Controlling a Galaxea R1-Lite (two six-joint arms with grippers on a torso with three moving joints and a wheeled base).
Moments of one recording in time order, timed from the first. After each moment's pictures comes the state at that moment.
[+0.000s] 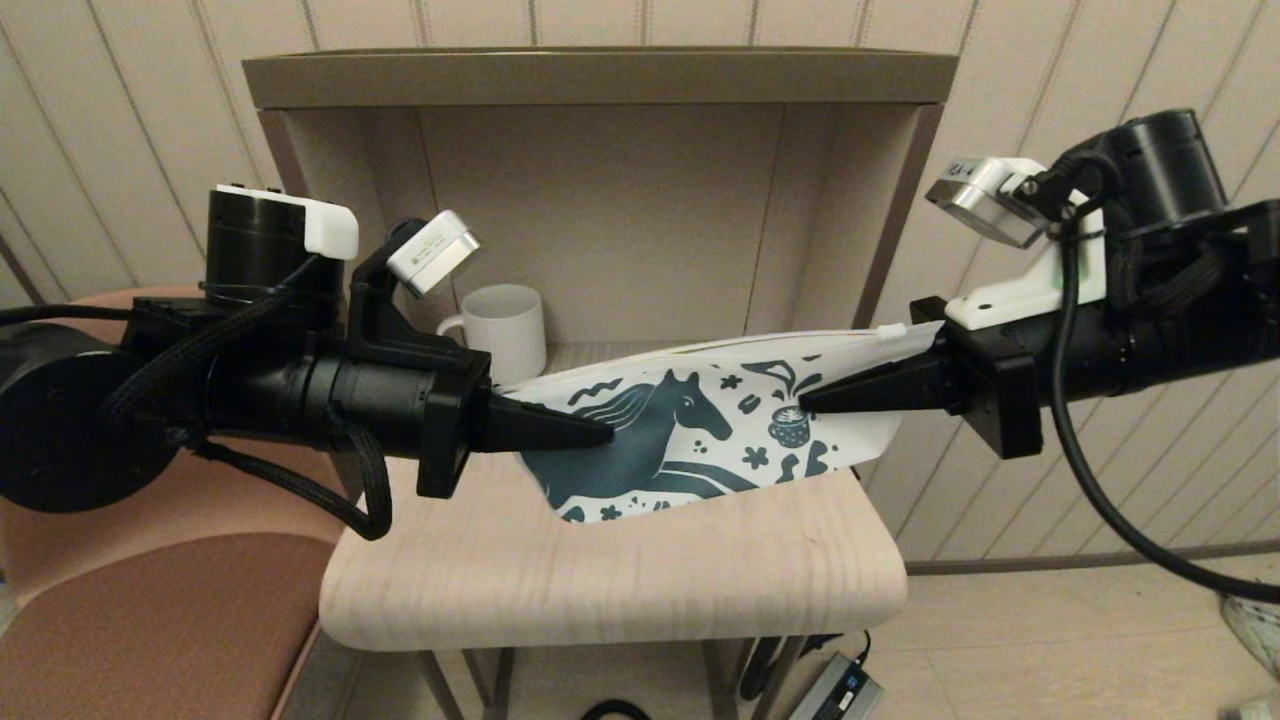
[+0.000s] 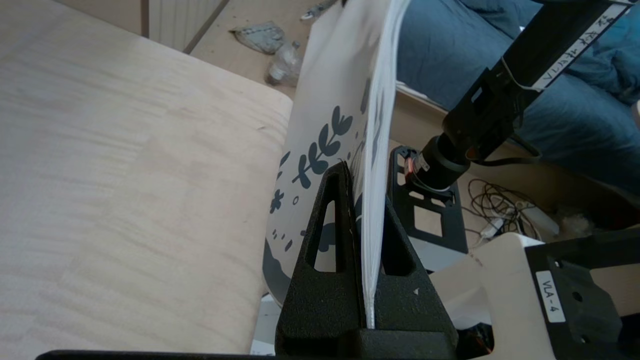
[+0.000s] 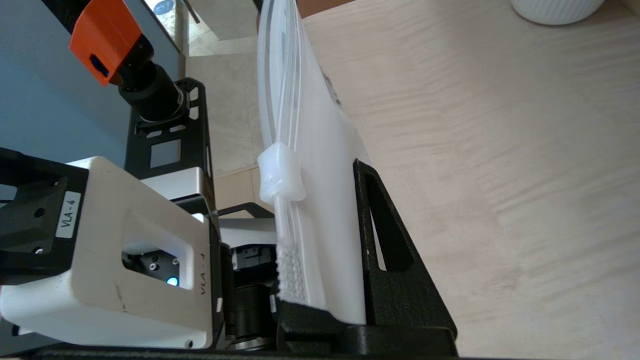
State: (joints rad) left arm -0.47 1.66 -1.09 -0.21 -1.03 0.02; right arm 0.29 1.60 -1.38 0.37 1.00 -0.44
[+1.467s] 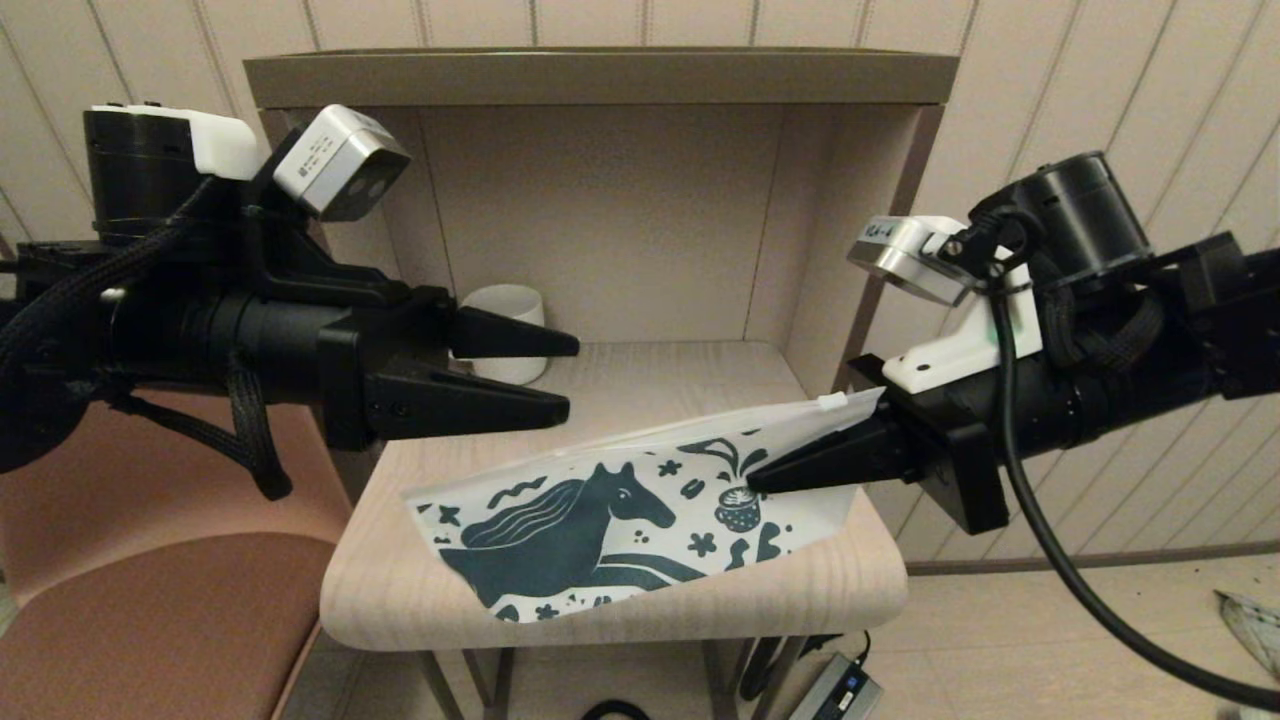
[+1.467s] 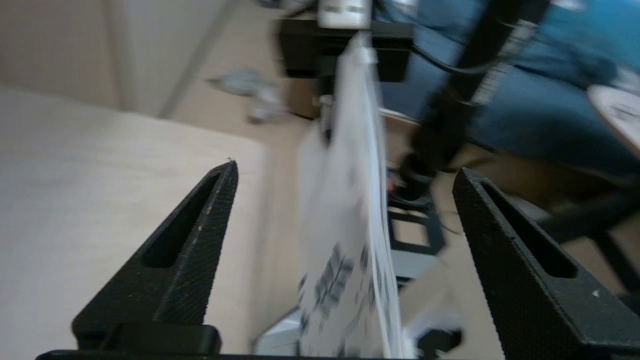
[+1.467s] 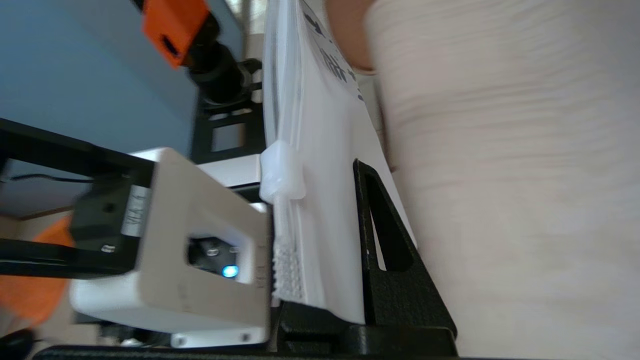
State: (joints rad) left arm -0.42 1.59 -1.14 -0.22 -1.19 0.03; right arm 0.44 1.62 -1.35 0.39 1.01 -0.40
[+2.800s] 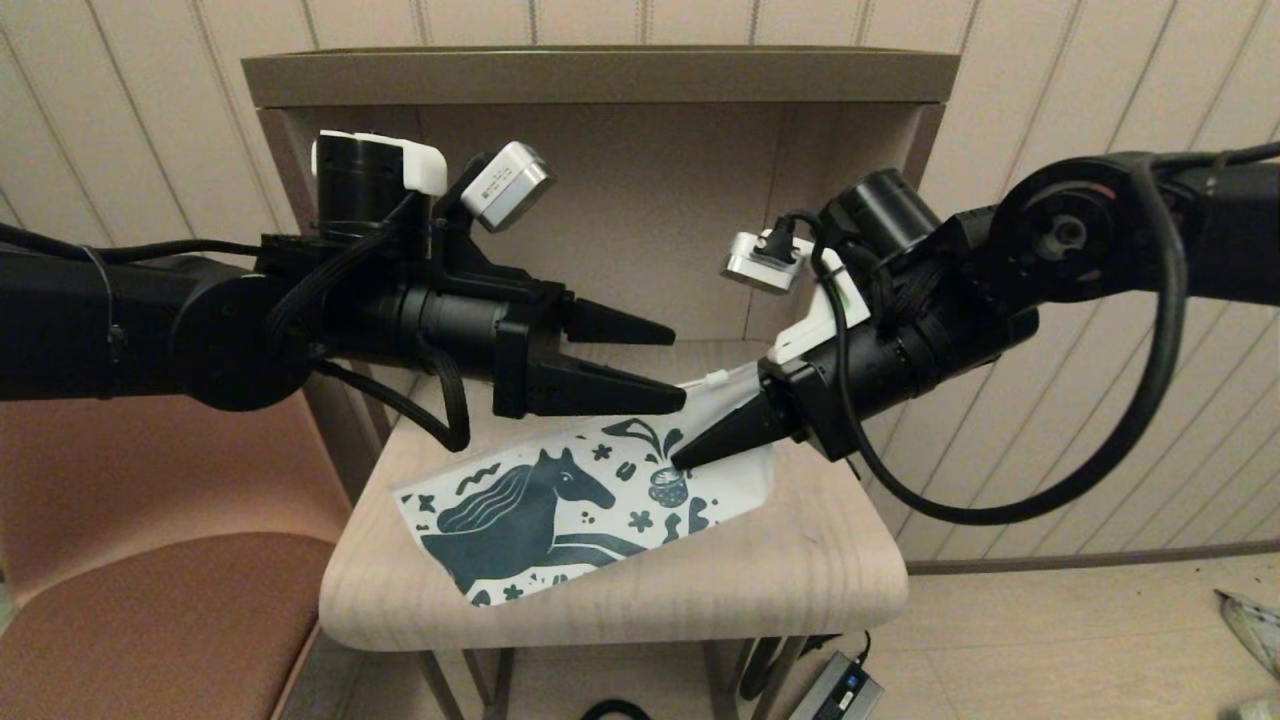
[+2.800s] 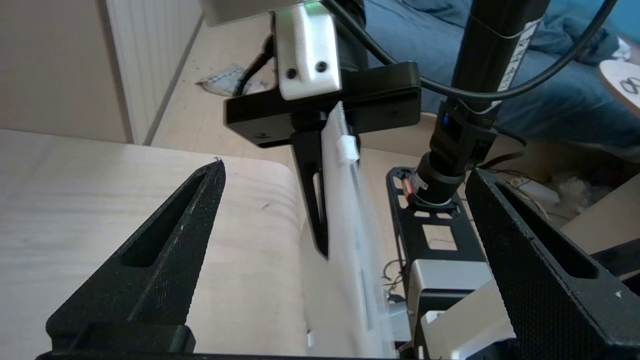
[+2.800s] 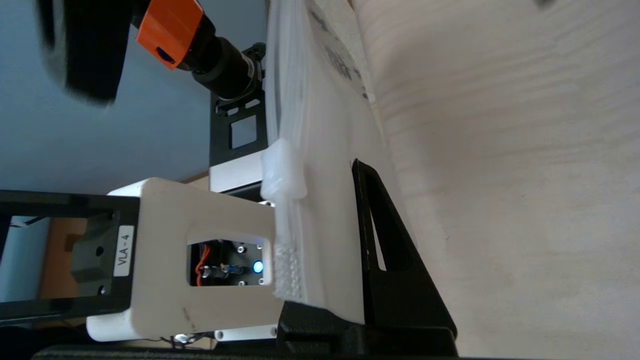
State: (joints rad) left arm -0.50 1.84 -1.38 -0.21 -1.17 0.09; right arm 0.48 1.93 -1.79 0.74 0.98 -0.36
